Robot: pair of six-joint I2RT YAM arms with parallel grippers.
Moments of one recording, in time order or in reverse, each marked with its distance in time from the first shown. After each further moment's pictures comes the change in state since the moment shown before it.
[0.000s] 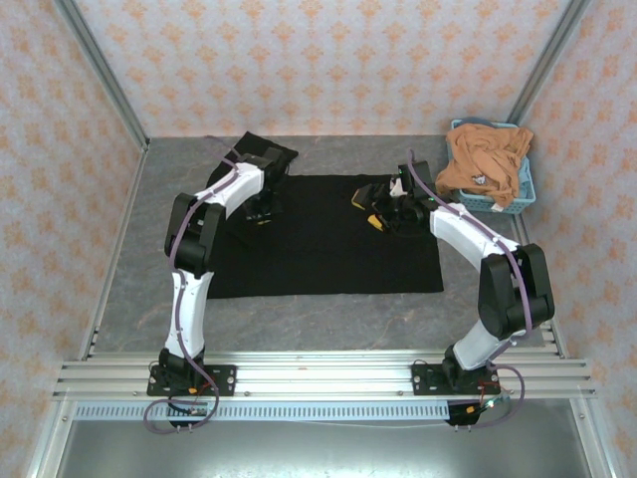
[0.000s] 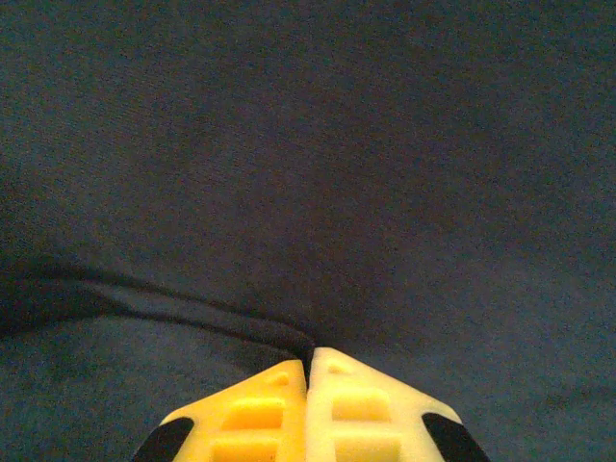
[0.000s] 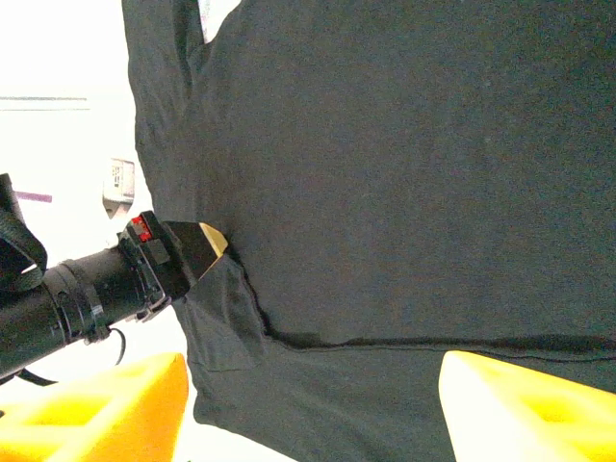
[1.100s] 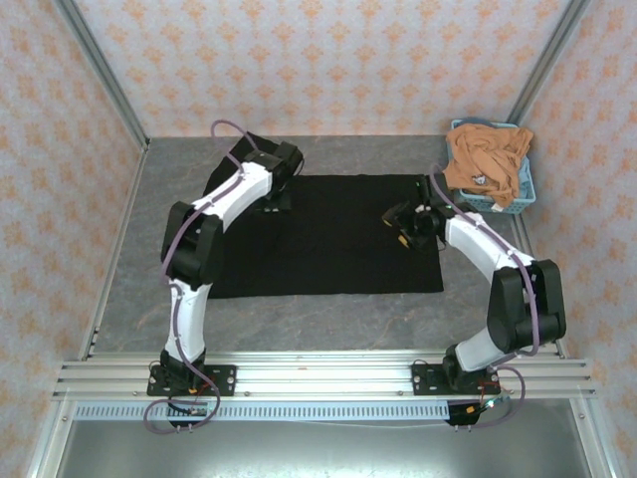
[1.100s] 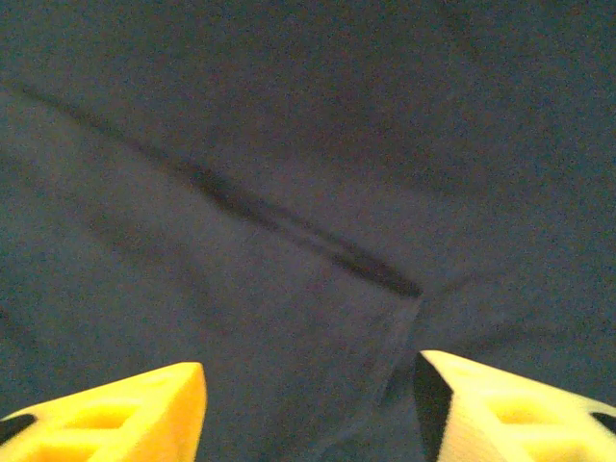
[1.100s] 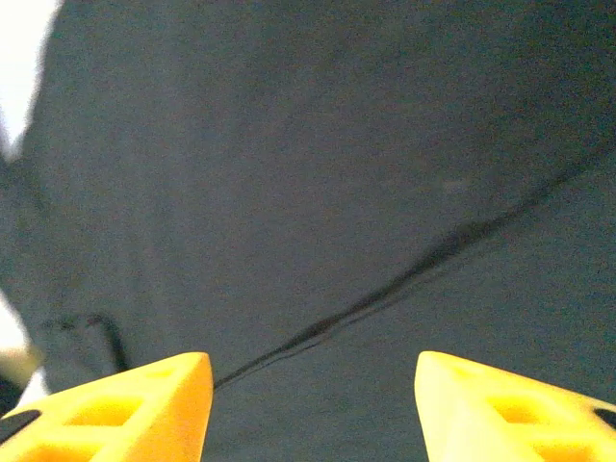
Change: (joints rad) left arm -0.071 -0.170 -0.068 -0.016 -0.116 -0.005; right arm -0.114 -0.097 -0.111 -0.239 0.246 0.060
